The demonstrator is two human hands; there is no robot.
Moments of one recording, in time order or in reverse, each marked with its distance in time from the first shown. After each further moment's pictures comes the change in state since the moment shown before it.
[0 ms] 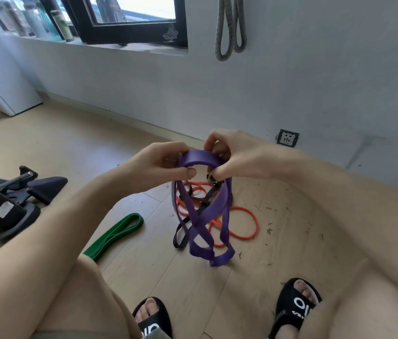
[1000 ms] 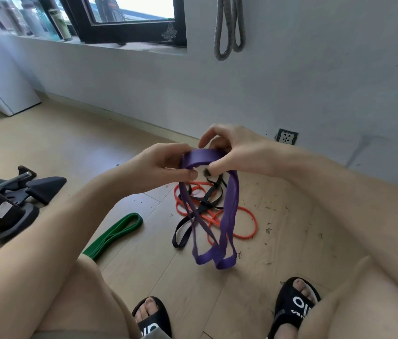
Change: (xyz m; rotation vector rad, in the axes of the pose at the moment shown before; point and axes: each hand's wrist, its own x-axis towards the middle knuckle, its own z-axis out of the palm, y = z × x) left_hand 0.004 -0.001 0.002 0.000 -0.066 0.002; right_hand -0.003 -0.005 -0.004 0.108 0.004 0.015
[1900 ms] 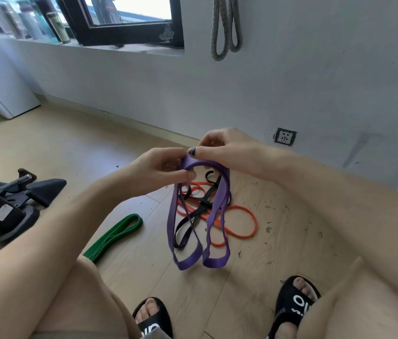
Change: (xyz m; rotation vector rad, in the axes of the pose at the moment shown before) left_hand -0.004 0.002 0.003 0.003 0.036 -0.058; right_hand 0.005 -0.002 0.012 0.039 0.087 0.084
